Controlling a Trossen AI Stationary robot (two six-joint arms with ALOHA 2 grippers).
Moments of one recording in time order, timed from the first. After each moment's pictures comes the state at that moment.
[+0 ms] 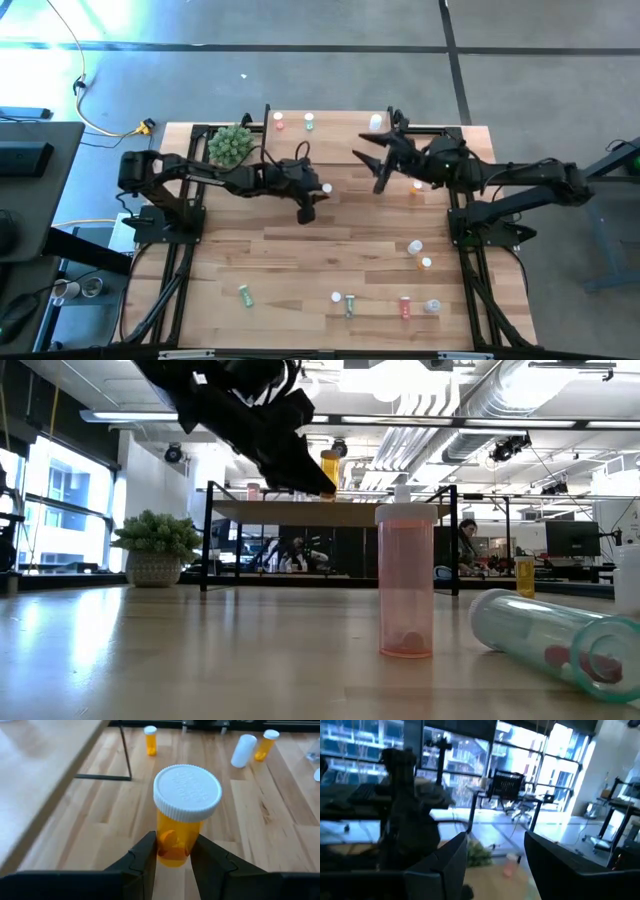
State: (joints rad) left arm 0.27 1.59 0.91 0.13 0.01 0.06; right arm -0.10 1.11 0.95 0.27 0.27 -0.21
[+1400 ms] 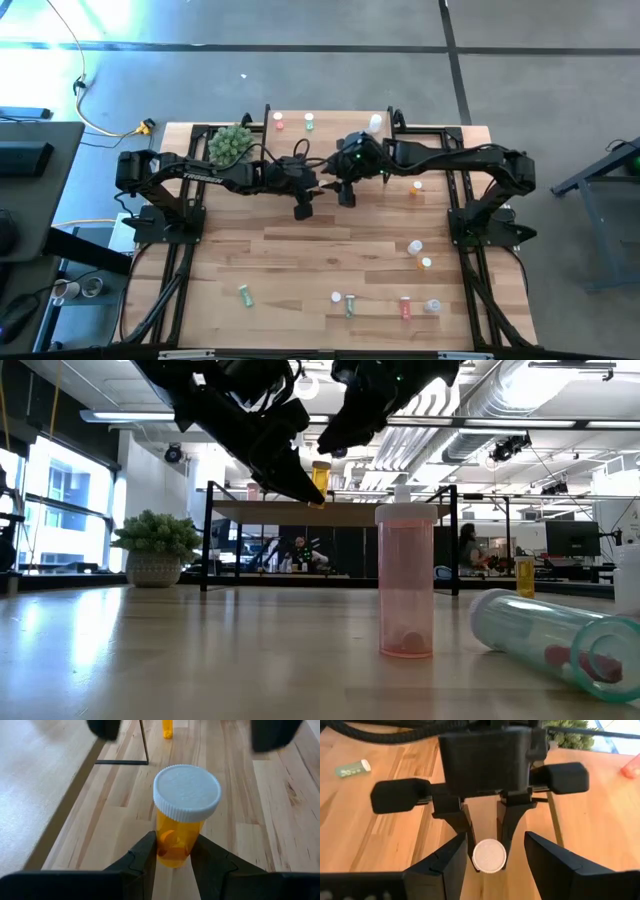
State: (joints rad) left arm 0.29 1.58 0.91 0.05 -0.05 0.11; right arm -0.20 1.61 1.31 -0.35 -0.14 -0.23
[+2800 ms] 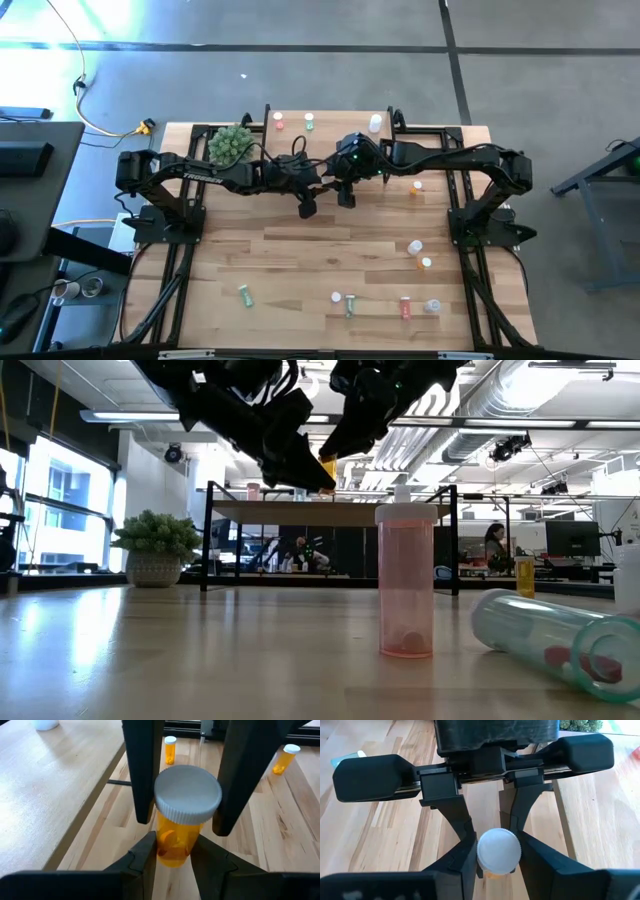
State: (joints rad) left arm 0.29 1.58 0.90 0.16 -0.04 0.03; right arm -0.20 1.63 1.31 -0.37 -0.15 -0.21
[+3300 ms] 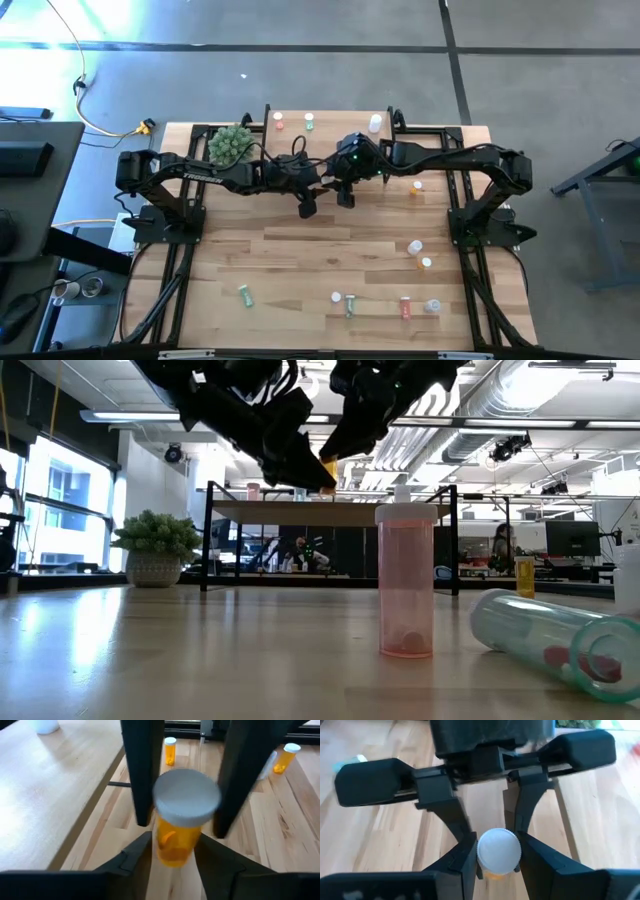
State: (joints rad) left arm 0.29 1.58 0.90 0.16 -0.05 0.05; right arm -0.20 1.63 1.31 -0.38 -0.12 -0.18
